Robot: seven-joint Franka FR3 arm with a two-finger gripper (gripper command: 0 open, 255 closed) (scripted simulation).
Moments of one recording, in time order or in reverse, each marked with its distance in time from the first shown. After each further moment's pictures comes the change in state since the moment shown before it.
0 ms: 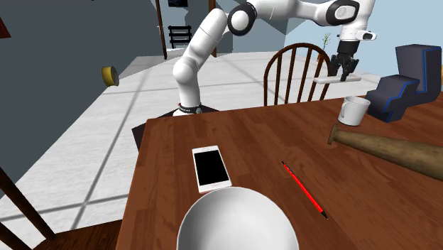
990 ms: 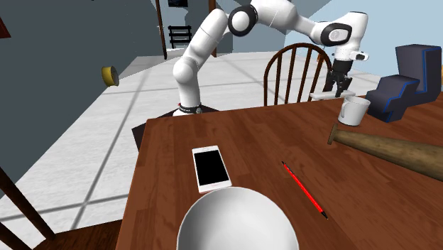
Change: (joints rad) arm 0.005 0.009 0.002 -0.186 0.003 0.195 -0.008
